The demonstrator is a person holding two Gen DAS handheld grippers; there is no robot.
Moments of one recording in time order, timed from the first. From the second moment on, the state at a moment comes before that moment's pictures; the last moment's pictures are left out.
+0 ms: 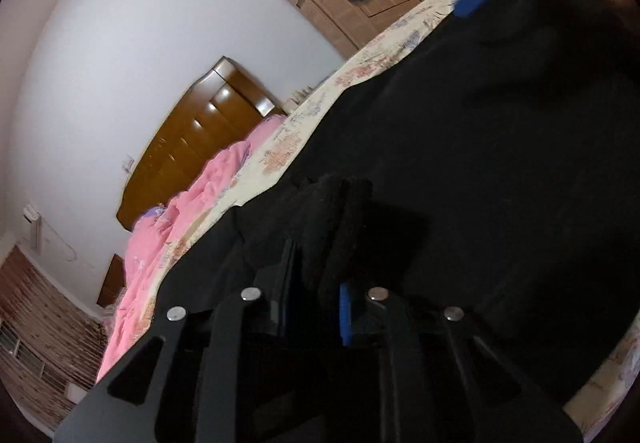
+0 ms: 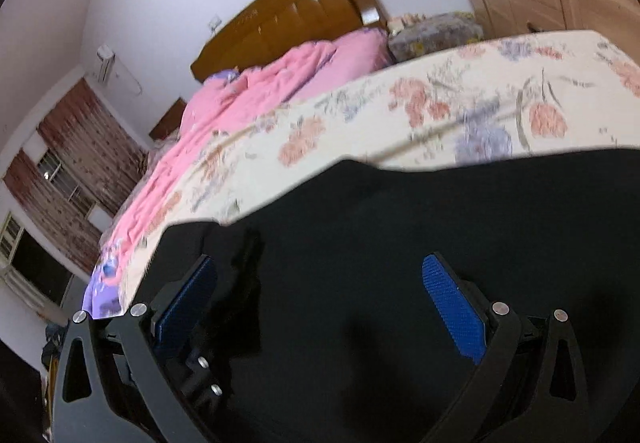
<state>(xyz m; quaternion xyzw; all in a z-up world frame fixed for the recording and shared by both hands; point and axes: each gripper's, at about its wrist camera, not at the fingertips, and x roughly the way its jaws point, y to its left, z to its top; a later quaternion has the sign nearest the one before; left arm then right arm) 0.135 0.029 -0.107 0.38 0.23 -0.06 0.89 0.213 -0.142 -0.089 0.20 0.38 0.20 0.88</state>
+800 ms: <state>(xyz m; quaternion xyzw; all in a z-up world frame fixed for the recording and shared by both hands) 0.052 0.225 -0.096 0.10 0.27 0.04 0.96 0.220 -0.002 -0.127 0.26 0.48 0.35 0.76</state>
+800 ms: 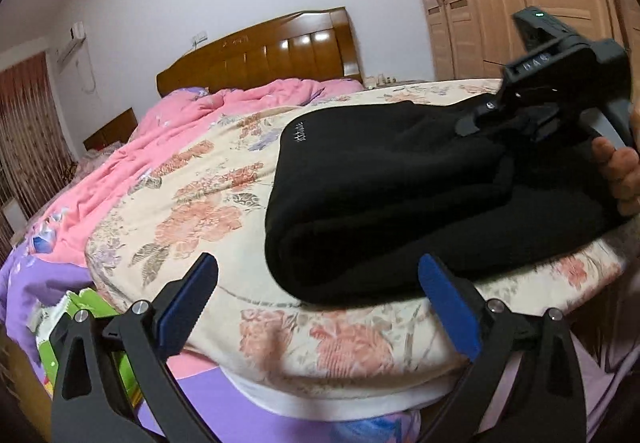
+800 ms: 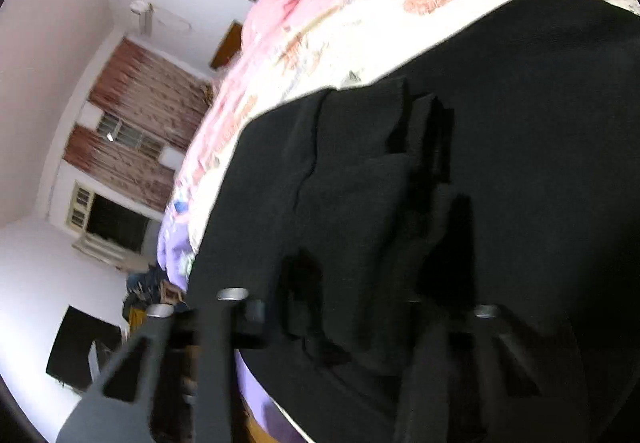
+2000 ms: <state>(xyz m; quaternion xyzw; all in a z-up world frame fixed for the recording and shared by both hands) 0.098 0.241 -0.107 0.01 0.32 0.12 0.94 0.164 -0.098 -0.140 0.25 0.39 0.30 0.84</state>
